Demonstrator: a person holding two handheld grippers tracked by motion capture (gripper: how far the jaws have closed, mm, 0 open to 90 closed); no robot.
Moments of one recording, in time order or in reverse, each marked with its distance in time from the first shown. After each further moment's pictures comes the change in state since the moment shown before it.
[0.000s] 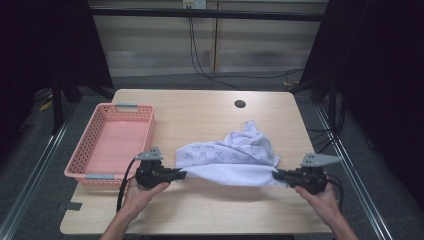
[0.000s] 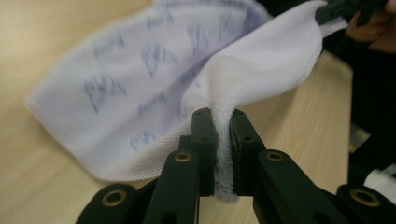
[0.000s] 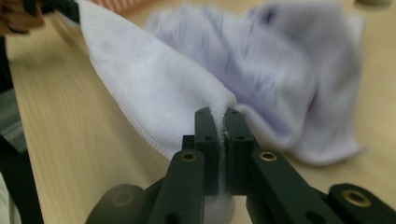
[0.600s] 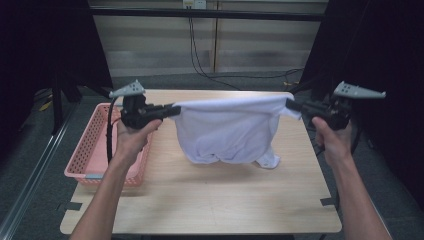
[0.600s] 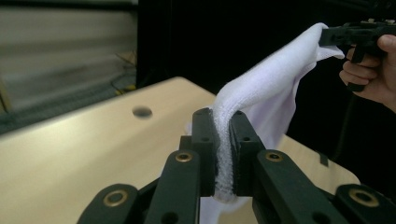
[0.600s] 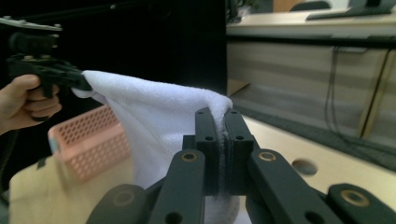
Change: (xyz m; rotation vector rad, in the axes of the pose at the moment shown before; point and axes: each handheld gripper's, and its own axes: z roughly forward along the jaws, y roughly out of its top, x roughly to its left) left arm -0.007 0.160 -0.056 -0.250 0.108 0.131; right arm -0.041 0.156 -0.048 -0.359 -0.039 0.012
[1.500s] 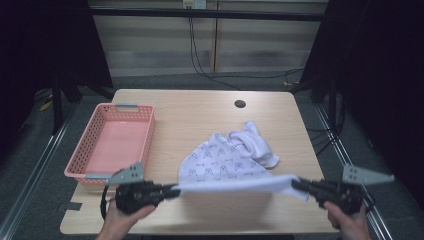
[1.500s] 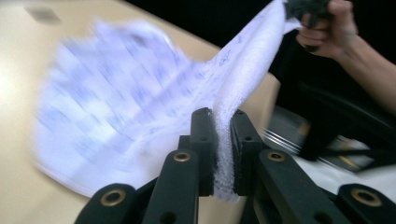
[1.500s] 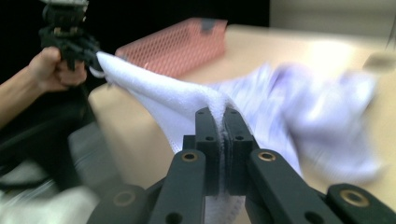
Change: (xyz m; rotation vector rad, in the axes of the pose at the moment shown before) left arm -0.096 -0.169 -0.053 0.219 -0.215 -0.047; right arm 0.084 -0.157 -0.090 0.176 0.158 0.086
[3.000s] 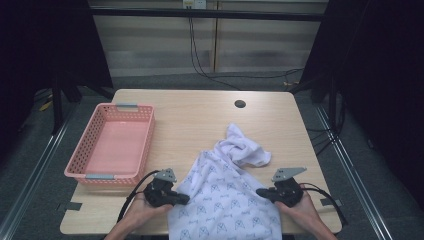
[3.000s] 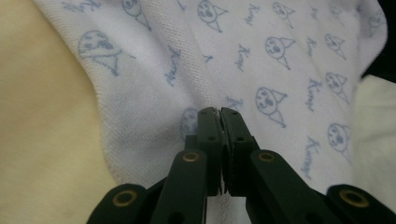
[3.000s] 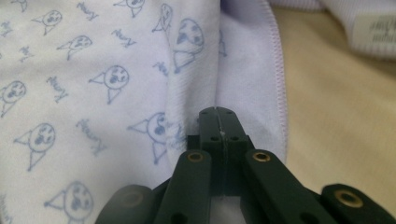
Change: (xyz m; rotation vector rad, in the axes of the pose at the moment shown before) left arm 0.059 -0.041 0.077 0.391 -0.018 -0.053; right arm -0.035 -0.045 0.119 0.467 -0.104 -0.079
